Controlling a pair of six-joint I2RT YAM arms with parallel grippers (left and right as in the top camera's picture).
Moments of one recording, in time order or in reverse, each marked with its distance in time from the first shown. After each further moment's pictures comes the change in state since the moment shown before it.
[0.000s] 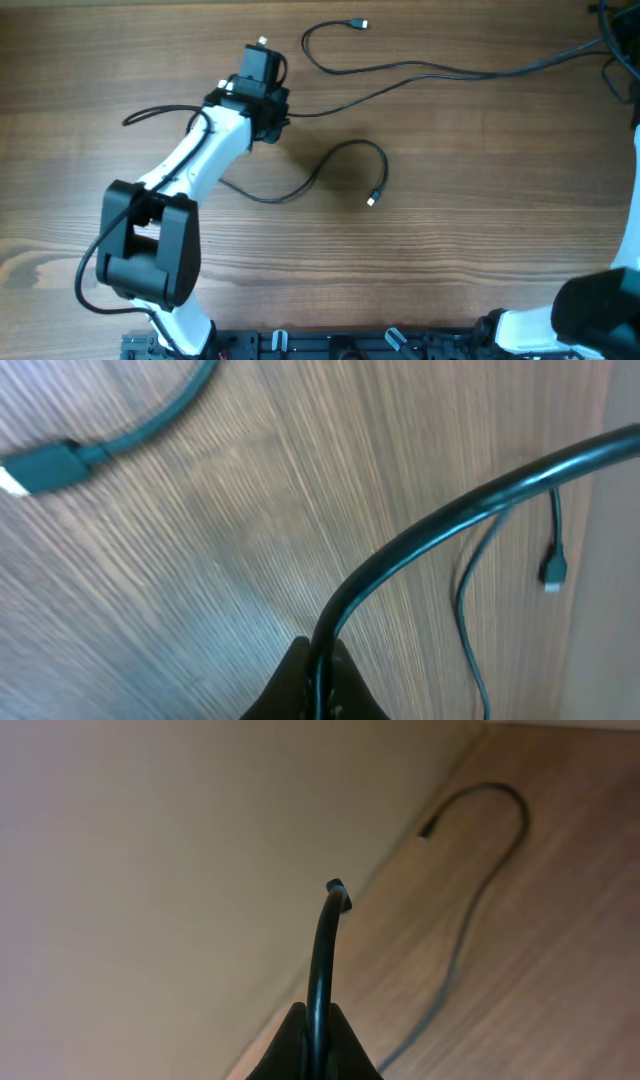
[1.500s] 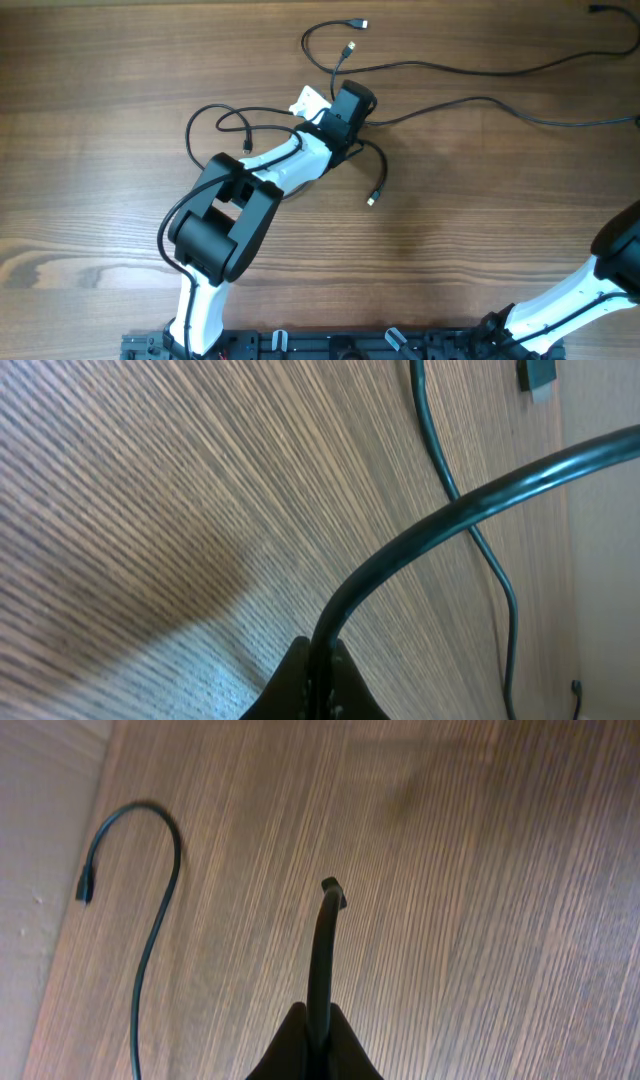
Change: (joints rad) left arm -0.304 0.247 0.000 0.454 -0.180 0.000; right arm -0.293 0.383 -0.001 0.000 0.146 -0.004
